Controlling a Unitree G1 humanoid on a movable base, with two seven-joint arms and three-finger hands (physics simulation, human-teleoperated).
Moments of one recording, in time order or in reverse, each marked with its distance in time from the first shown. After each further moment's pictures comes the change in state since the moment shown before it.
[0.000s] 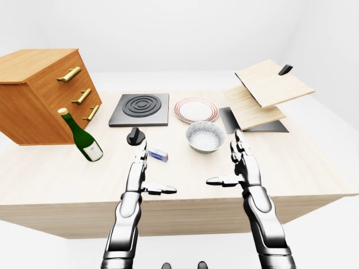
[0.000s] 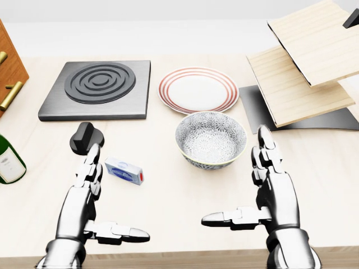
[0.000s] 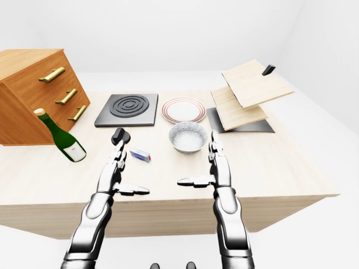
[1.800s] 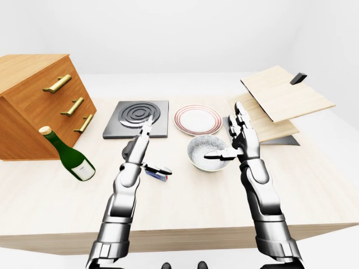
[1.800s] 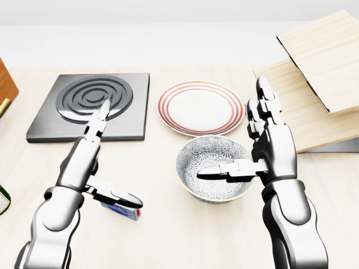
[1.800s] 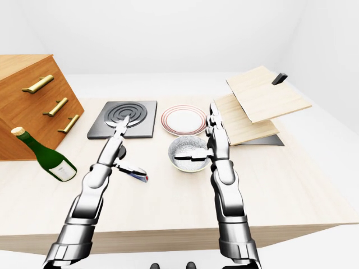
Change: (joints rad) left arm -0.310 0.090 0.018 0.119 0.288 0.044 -0.062; right arm -0.290 -0.042 -0.035 0.095 0.064 0.000 -0.006
